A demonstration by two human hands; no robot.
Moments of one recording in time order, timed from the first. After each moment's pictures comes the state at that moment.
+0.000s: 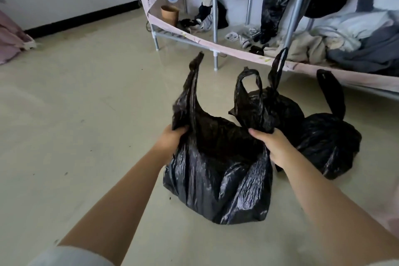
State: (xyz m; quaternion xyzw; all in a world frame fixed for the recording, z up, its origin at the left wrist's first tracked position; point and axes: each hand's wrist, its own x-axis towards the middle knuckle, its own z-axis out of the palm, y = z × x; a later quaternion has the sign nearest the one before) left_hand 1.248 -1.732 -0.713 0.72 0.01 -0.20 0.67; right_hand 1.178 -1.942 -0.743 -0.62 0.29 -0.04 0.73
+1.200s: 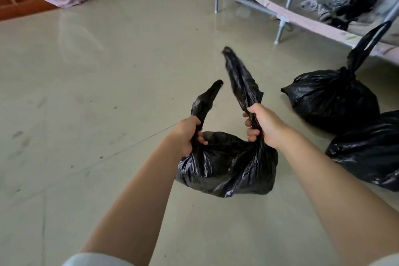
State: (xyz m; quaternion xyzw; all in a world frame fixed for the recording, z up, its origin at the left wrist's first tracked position) left_hand 1.197 -1.651 -0.775 0.63 0.24 -0.25 0.70; right_hand 1.198 -1.823 -0.768 -0.66 0.19 0.19 0.71
